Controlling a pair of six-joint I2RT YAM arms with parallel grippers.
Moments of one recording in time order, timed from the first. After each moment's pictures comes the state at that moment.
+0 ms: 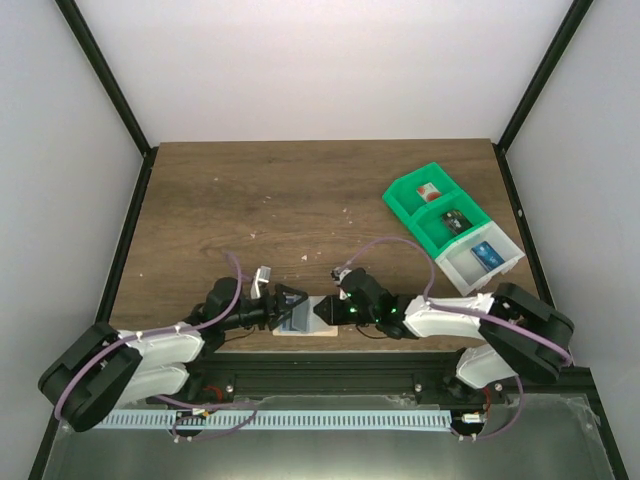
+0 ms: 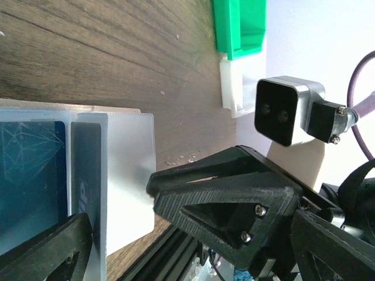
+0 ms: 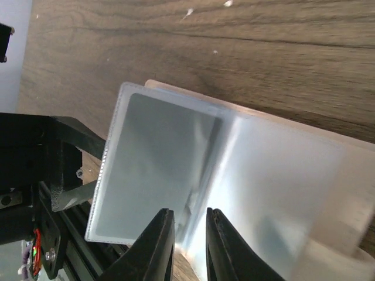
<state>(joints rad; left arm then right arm) -0.66 1.13 0.10 0.67 0.53 -1.28 0.99 1.44 0.52 0.23 -0.19 0.88</state>
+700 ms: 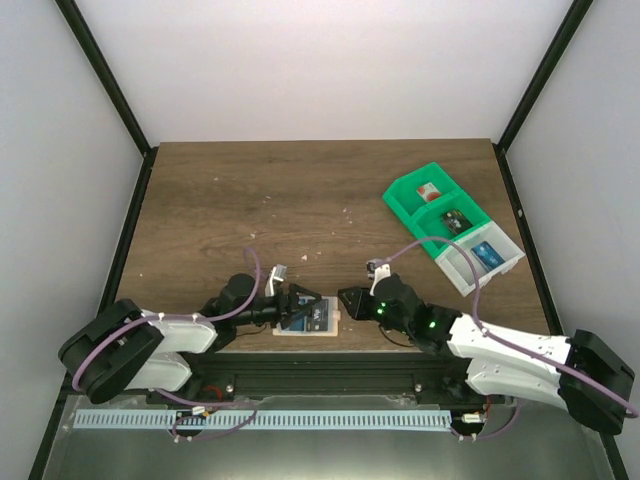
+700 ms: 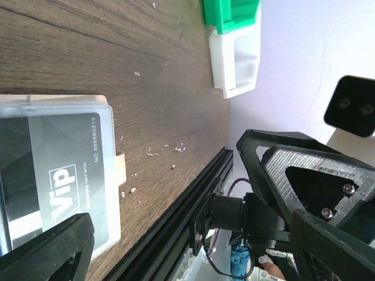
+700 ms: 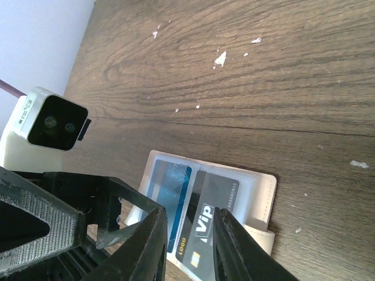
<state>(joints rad) -0.75 1.32 0.18 0.80 0.55 -1.30 0.99 0.98 0.38 0.07 0.09 0.92</state>
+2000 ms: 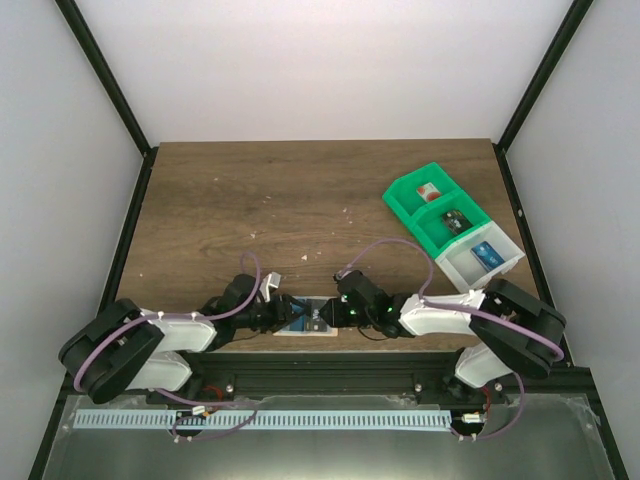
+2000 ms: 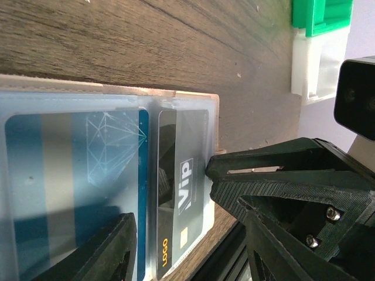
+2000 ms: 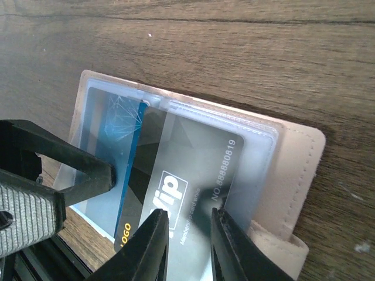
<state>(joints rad) -0.71 1.32 0.18 0.54 0.49 -1.15 0.99 1.46 0.51 0.13 -0.11 0.87</state>
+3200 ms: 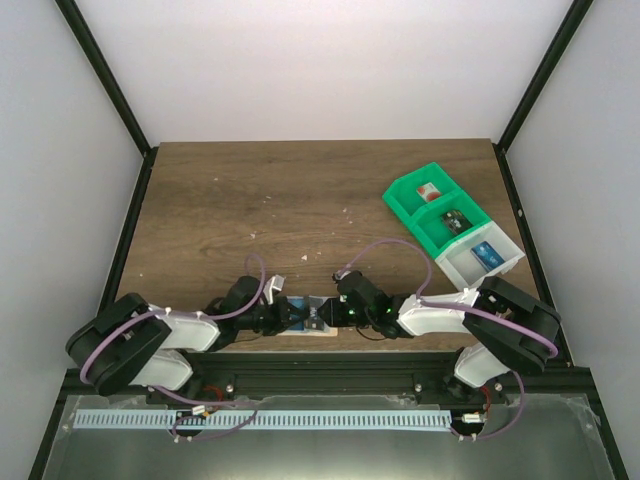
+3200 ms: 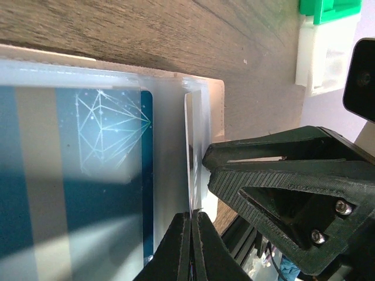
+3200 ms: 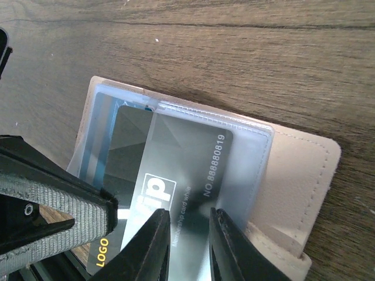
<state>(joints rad) -0.74 1.39 0.18 0.59 0.50 -1.18 0.99 1.49 0.50 0.21 -0.13 0.88</state>
